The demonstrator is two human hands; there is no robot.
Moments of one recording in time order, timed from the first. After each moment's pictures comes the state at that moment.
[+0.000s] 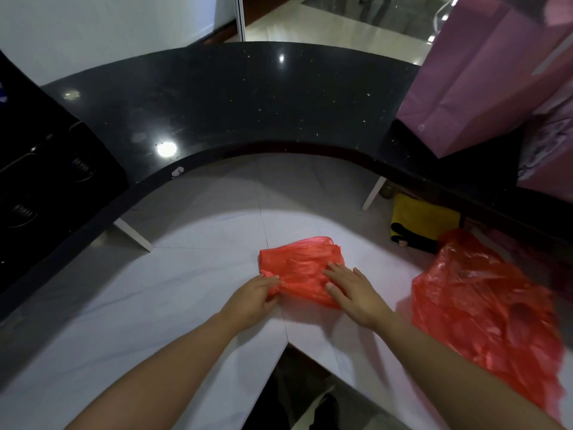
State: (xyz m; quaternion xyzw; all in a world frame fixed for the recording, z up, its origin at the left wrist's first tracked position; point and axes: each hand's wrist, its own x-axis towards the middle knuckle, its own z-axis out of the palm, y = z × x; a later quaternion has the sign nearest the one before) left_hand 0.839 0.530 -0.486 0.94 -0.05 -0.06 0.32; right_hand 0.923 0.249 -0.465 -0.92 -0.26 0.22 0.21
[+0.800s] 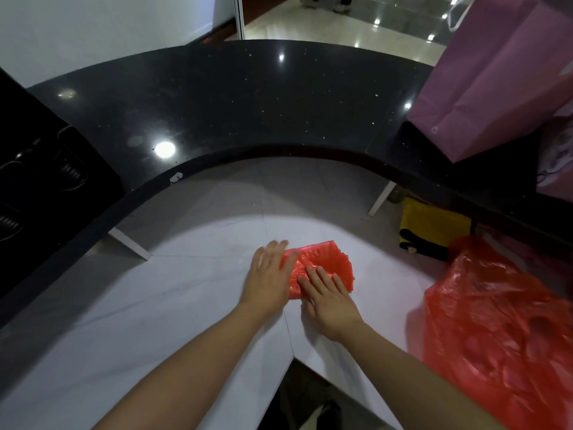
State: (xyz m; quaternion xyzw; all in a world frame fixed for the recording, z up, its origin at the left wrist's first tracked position) left_hand 0.893 0.510 -0.480 1.00 -0.01 0.01 0.08; right_hand 0.913 0.322 -0.489 -0.93 -0.31 0.19 0.05
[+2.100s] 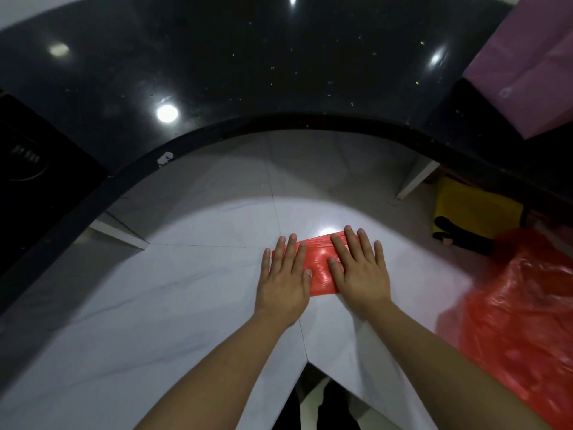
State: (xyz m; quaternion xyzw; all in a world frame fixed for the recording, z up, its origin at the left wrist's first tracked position) left_hand 0.893 0.497 -0.534 0.99 0.07 -0.08 0.11; right_hand 0.970 0.318 -0.529 -0.97 -0.20 0.10 0.05
